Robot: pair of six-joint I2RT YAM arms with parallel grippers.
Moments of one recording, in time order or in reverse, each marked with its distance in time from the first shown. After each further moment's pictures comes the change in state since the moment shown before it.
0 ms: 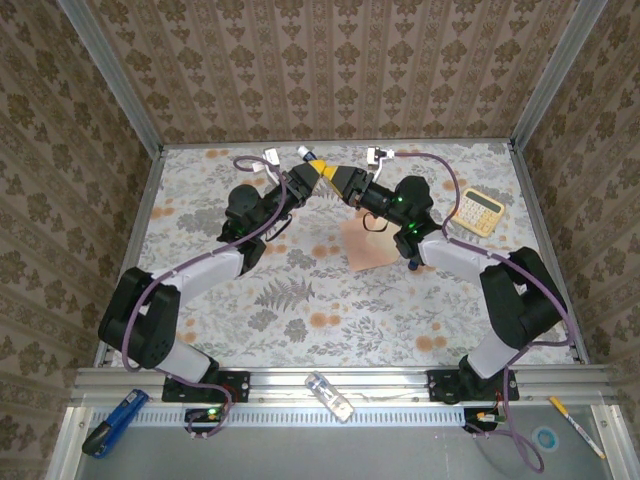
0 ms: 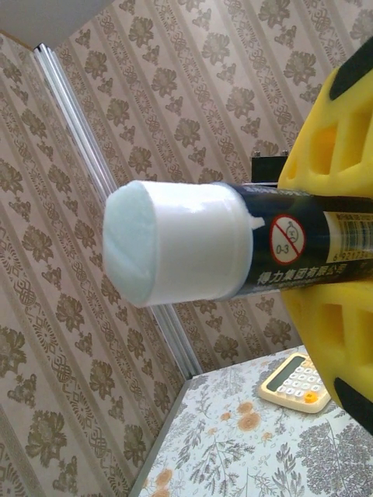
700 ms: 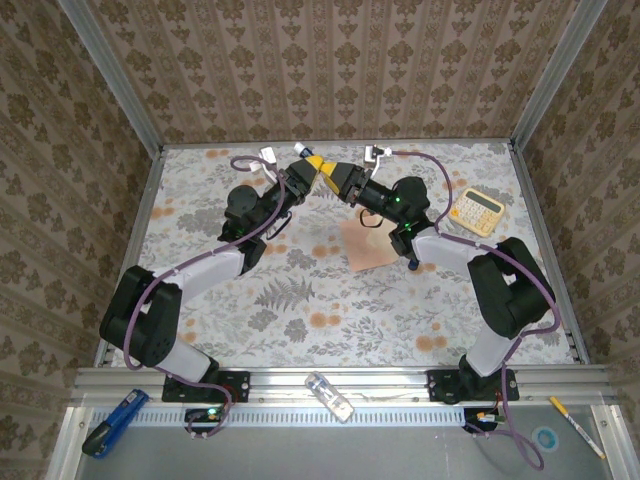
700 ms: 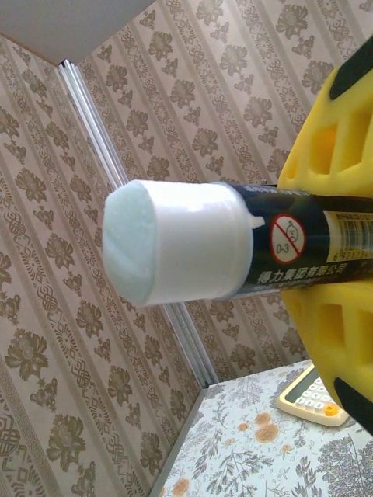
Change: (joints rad) left arm 0.002 0.006 0.000 0.043 -0.033 -0.024; right arm -0.004 0.075 0.029 0.130 -0.024 0.111
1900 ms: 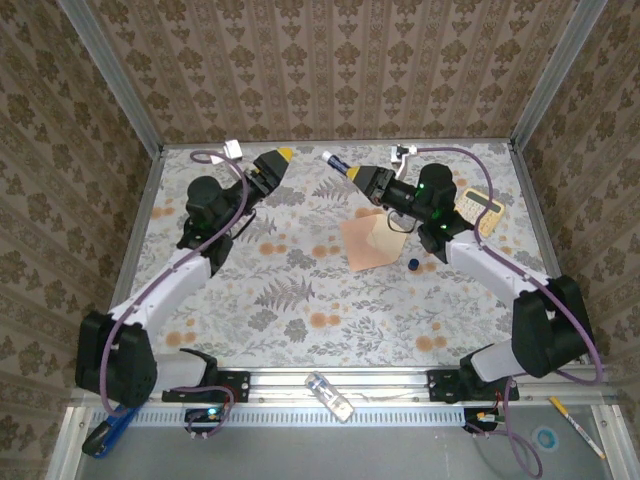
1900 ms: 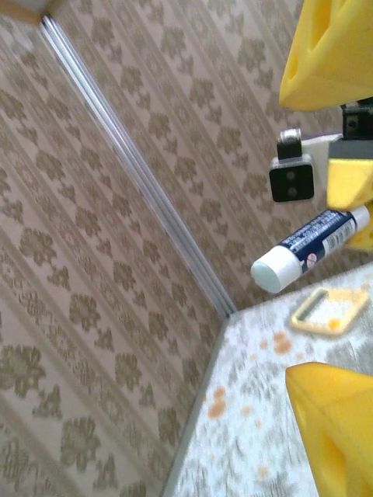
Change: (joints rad) left arm 0.178 -0.264 0.024 -0.428 0.107 0.251; right arm -0.126 -0.293 -0.024 -0.643 -0.003 -0.326
